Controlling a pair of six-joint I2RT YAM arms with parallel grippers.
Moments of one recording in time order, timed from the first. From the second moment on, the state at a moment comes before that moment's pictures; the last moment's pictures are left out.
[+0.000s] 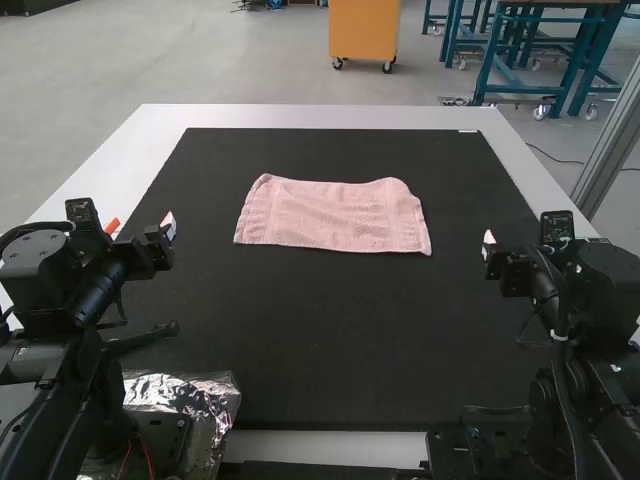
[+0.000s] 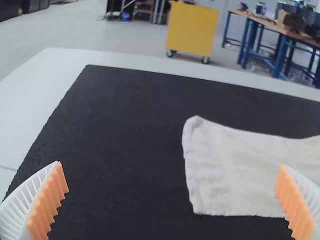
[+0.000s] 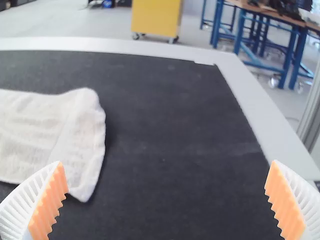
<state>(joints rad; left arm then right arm) 0.18 0.01 0.01 -0.03 0.18 -0.16 0.09 0.01 0.01 -0.07 0.07 -0.13</state>
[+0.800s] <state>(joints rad) 0.18 0.01 0.01 0.02 0.18 -0.16 0.09 0.01 0.01 -0.07 0.07 -0.21</state>
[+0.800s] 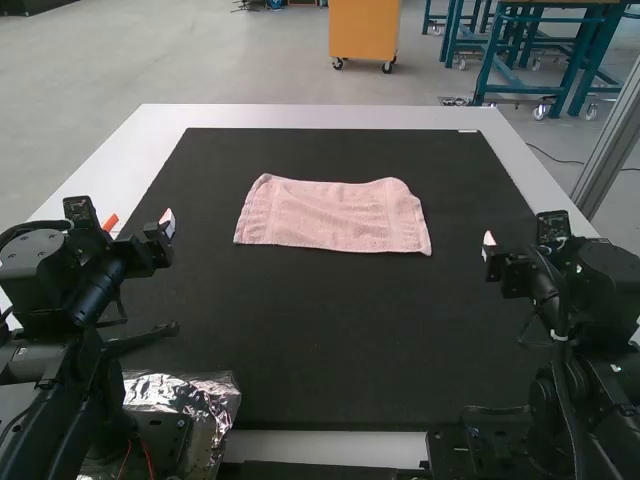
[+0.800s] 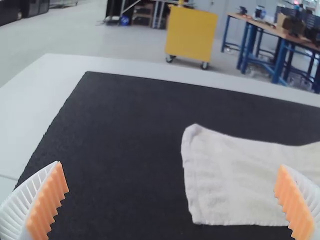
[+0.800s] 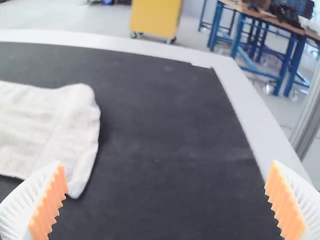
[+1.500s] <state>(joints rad) 0.18 0.11 0.13 0.30 0.02 0.28 0.09 0.20 0.21 0.25 0.07 -0.43</state>
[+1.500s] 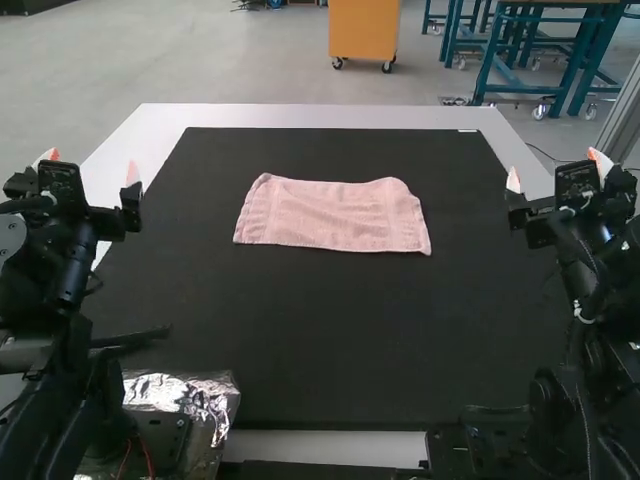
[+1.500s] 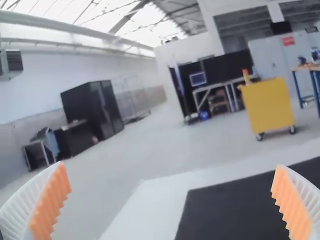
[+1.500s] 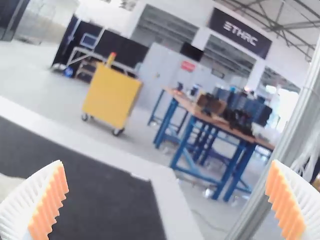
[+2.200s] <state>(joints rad) 0.07 1.42 0.79 -0.06 0.03 0.11 0.06 1.34 0.86 -0.14 -0.08 -0.04</state>
